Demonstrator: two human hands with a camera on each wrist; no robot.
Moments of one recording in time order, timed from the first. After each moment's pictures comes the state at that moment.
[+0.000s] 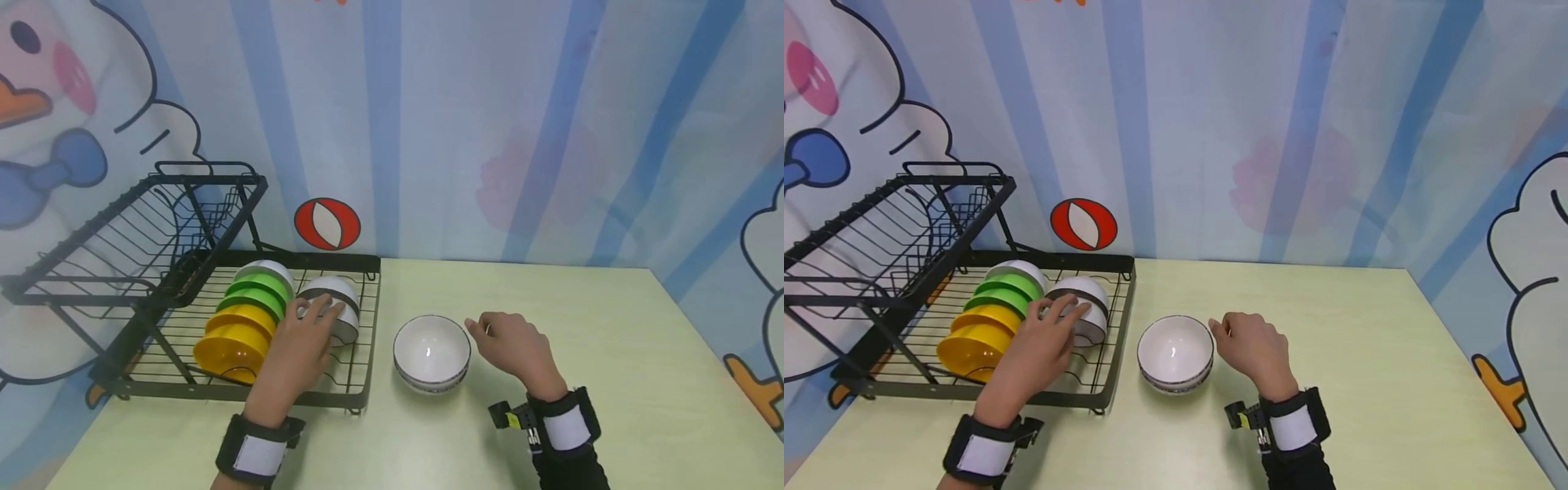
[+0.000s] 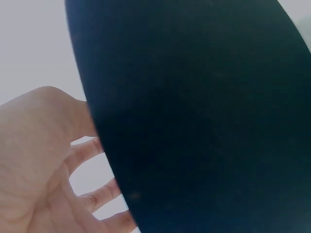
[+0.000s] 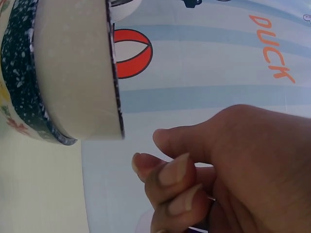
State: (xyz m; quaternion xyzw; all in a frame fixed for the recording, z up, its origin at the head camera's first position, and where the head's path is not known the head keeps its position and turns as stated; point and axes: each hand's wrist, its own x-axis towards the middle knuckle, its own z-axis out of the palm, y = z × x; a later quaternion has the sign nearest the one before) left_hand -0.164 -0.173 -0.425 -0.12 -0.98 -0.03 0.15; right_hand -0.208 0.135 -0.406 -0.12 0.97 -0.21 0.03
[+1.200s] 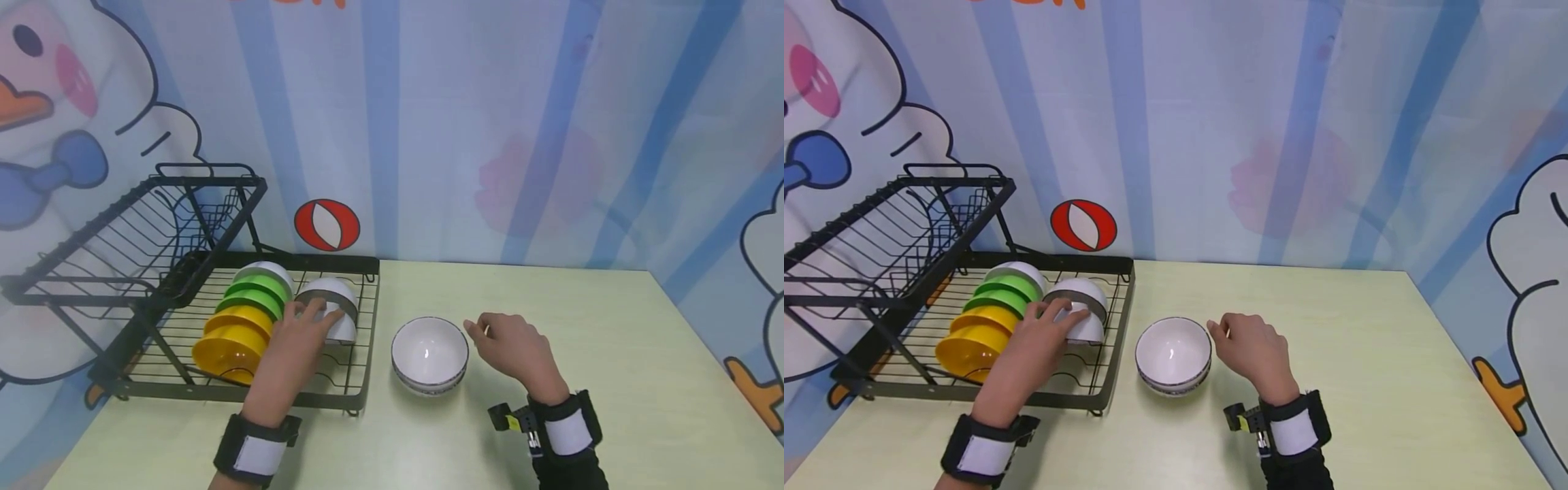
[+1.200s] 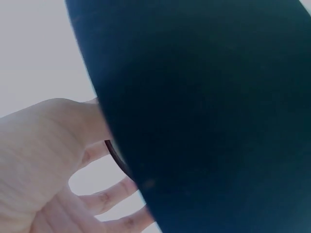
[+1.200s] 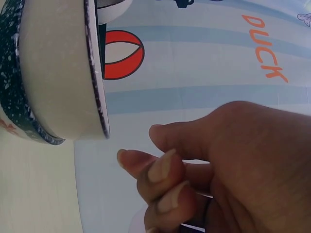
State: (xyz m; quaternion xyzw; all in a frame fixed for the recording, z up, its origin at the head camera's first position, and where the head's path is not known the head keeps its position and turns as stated) left_hand -0.164 -0.169 -0.421 -0.10 -0.99 0.00 0.13; right_hand -0.207 0.138 -0.404 -0.12 0.97 -0.22 0.03
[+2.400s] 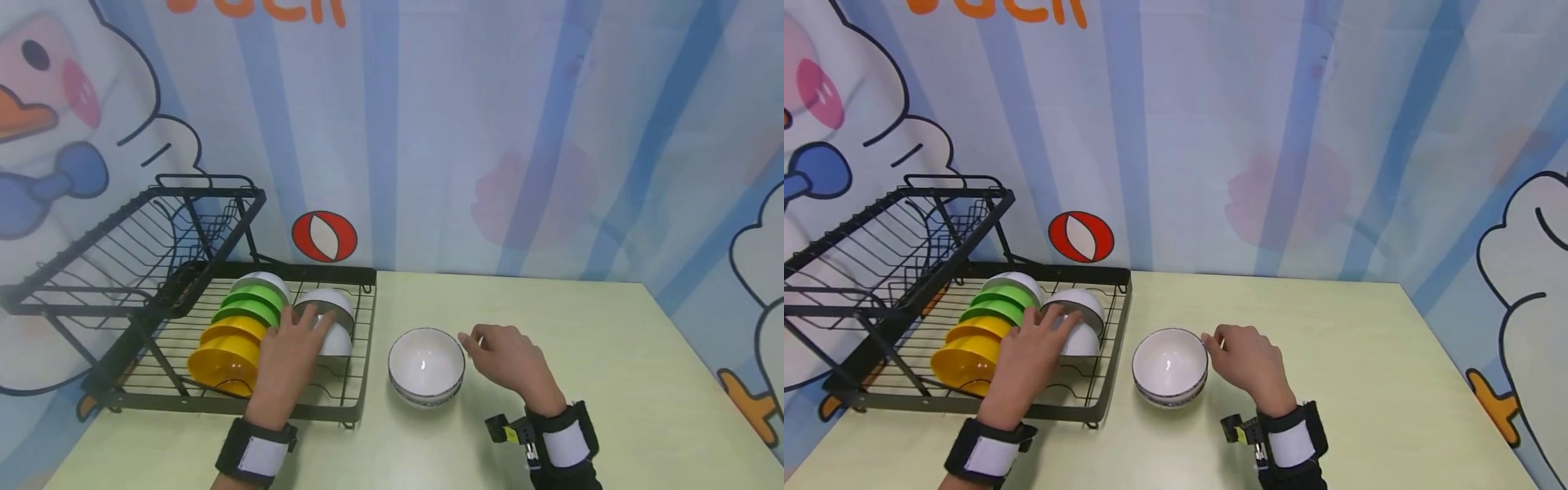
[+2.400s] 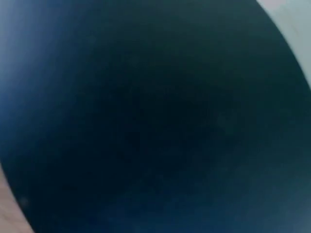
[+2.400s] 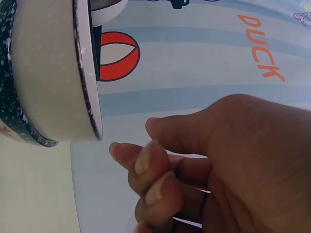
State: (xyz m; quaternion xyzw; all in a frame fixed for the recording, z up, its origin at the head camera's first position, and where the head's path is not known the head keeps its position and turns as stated) left_hand -0.175 -0.174 -0.436 -0.08 -0.98 0.07 0.17; right_hand -0.206 0.138 -0.403 -0.14 0.96 -0.24 0.03
